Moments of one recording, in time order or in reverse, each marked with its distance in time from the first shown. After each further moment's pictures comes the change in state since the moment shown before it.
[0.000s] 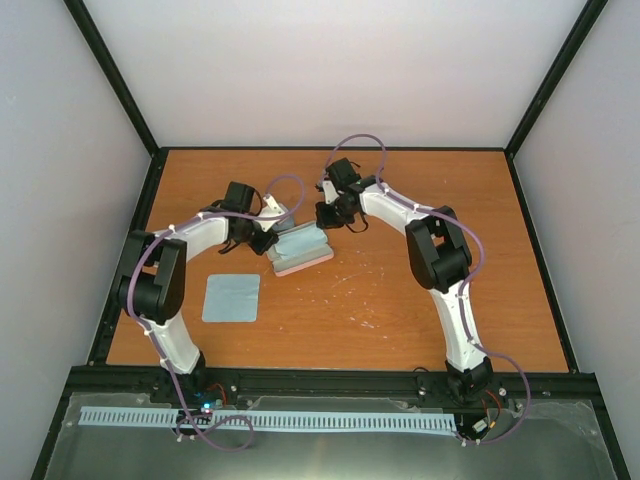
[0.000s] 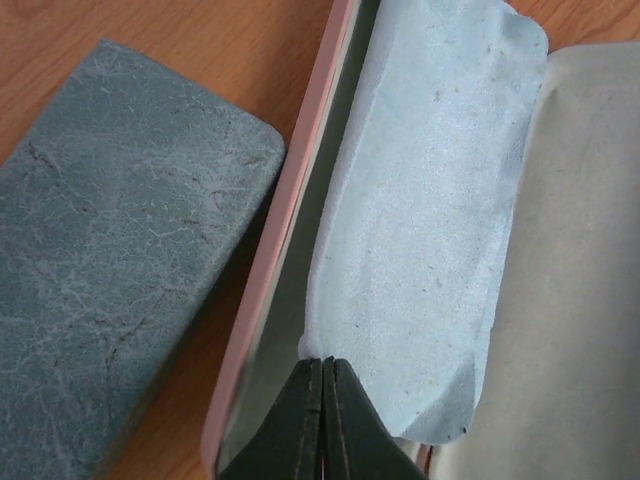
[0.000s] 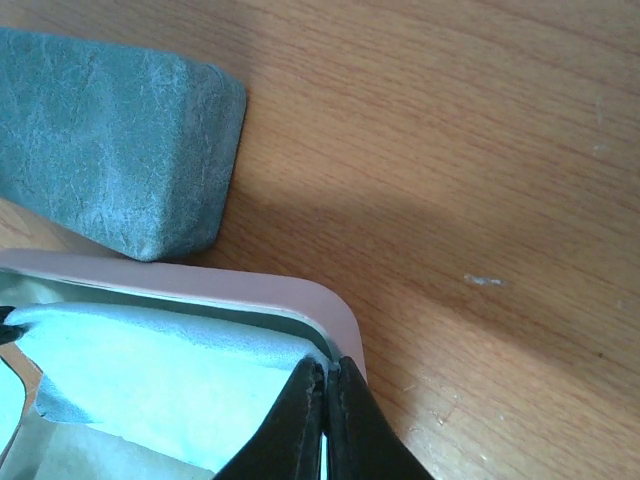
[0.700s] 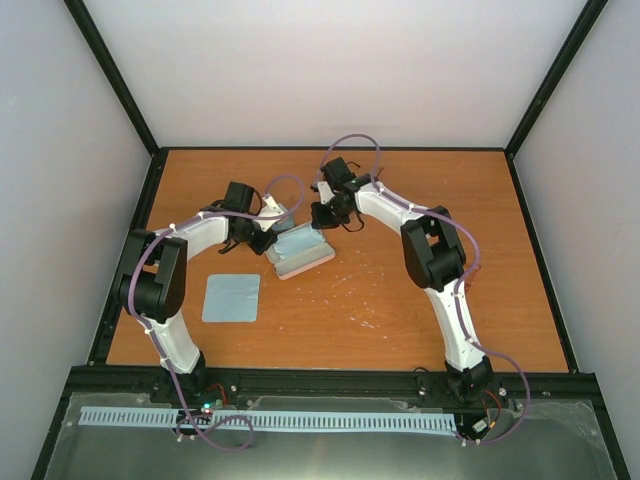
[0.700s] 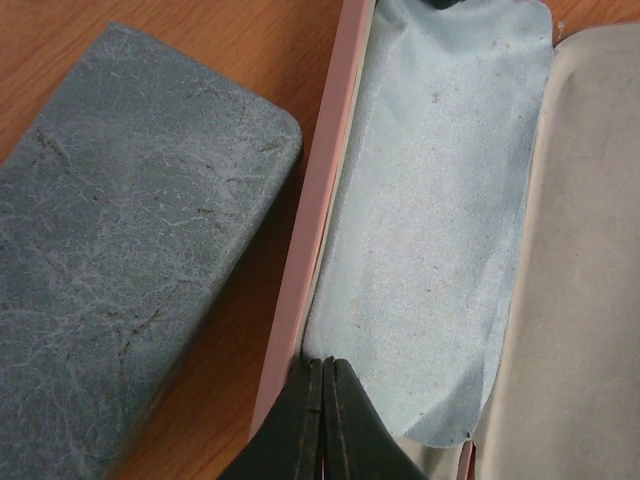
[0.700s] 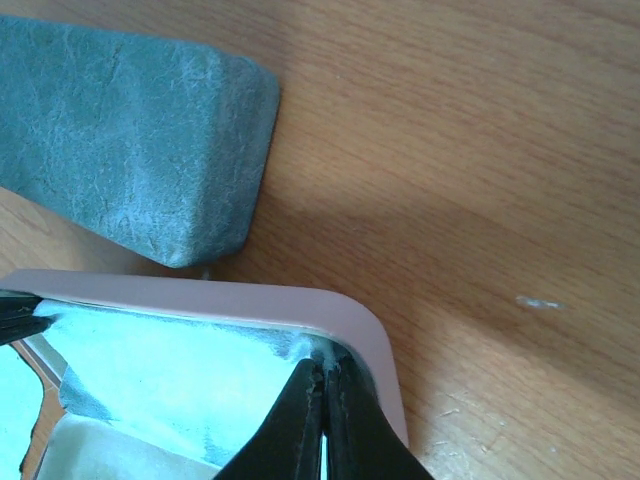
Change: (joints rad) left arm 0.005 0.013 0.006 0.000 -0.014 0.002; right arm 0.011 0.051 0.079 -0.043 -0.027 -0.004
